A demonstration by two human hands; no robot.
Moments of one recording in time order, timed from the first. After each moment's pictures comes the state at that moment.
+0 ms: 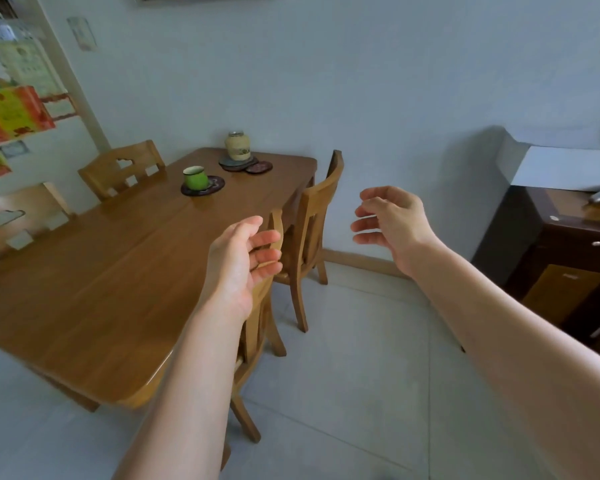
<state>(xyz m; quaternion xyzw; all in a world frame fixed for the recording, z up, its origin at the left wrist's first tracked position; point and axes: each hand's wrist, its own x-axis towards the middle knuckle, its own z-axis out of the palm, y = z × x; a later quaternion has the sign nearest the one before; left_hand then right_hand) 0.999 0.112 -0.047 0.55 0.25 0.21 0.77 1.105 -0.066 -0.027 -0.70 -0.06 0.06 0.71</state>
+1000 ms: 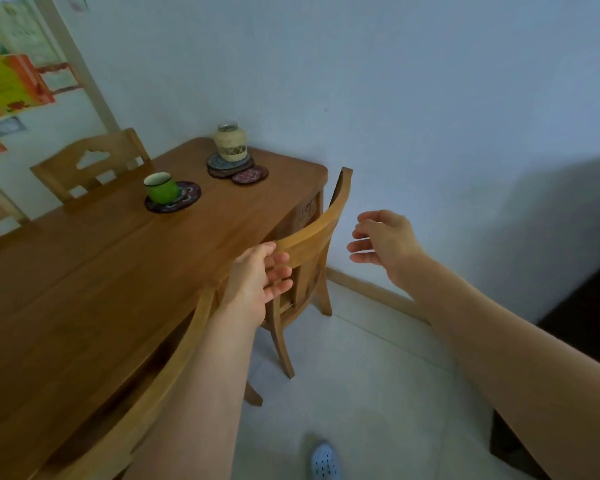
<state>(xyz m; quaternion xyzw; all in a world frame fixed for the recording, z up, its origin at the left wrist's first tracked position) 1.416 0.111 -0.120 0.51 0.40 0.16 0.75 1.542 -0.038 -0.101 -0.73 -0.04 0.19 0.66</state>
